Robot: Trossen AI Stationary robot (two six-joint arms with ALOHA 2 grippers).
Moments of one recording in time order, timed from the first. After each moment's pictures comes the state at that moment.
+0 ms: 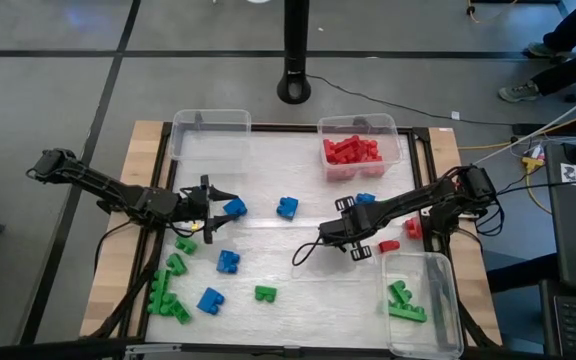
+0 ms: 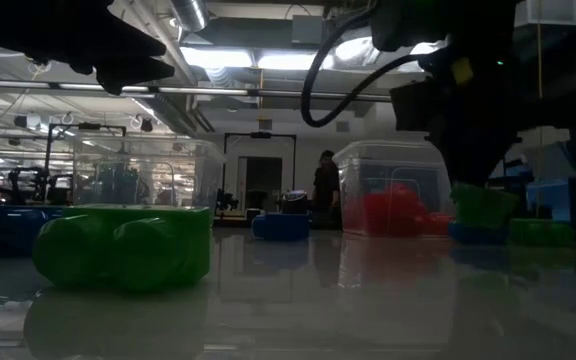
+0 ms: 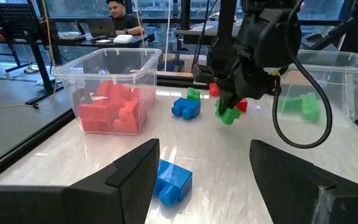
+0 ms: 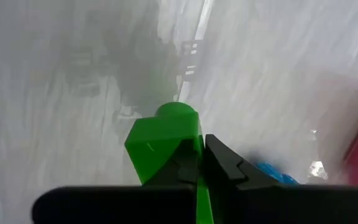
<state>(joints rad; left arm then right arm) -0.30 0.70 0.27 0.30 -0.52 -0.08 0.23 1.73 1.17 -1.01 0.19 -0.06</state>
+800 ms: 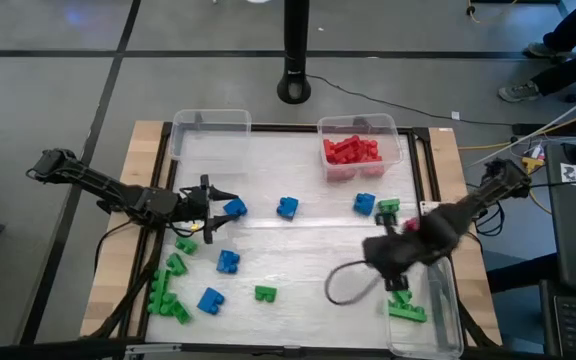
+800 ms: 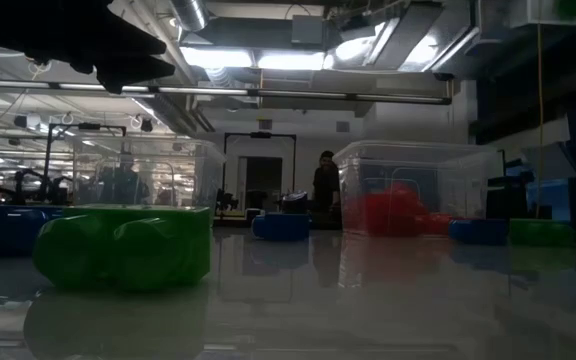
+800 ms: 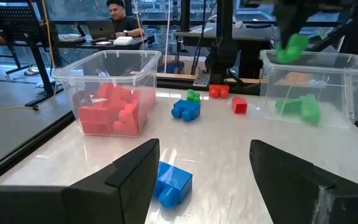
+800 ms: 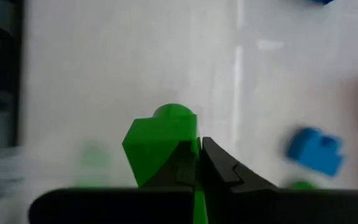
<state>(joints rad) -0.30 0.70 0.27 0.30 -0.52 -0.07 0.61 1.44 1.44 -1.29 0.15 0.50</state>
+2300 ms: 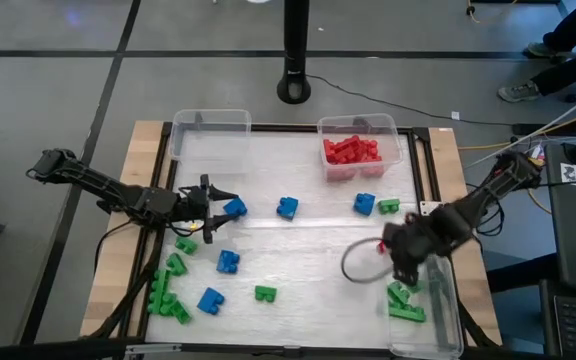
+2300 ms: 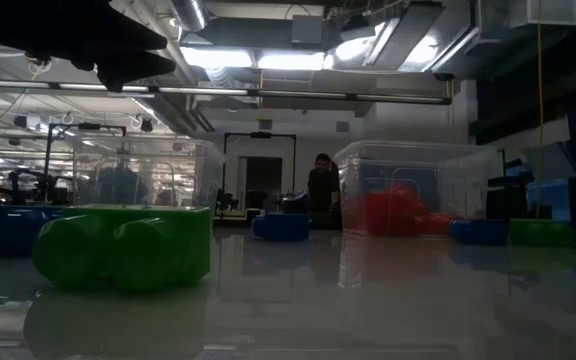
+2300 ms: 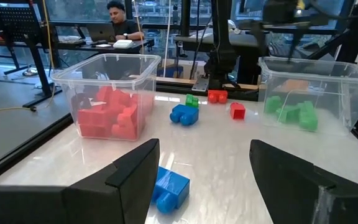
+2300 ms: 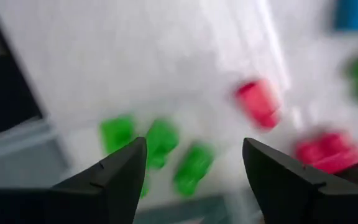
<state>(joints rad) -0.31 0.70 0.27 0.33 -0.52 -0.08 0.62 1.25 1.21 -1.32 0.00 0.98</state>
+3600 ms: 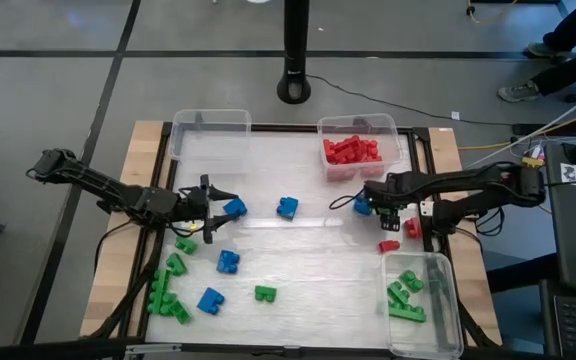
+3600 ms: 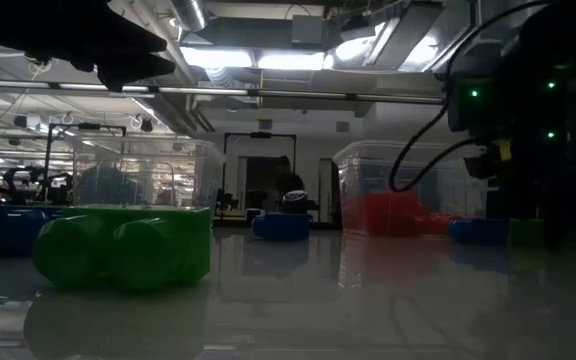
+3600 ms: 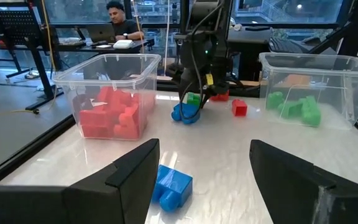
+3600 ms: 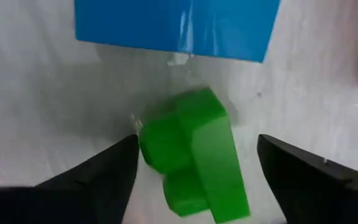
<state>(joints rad) -0.31 0.70 0.27 0.32 -0.52 -0.05 -0.20 1.27 0.56 -0.85 0.20 -0.03</state>
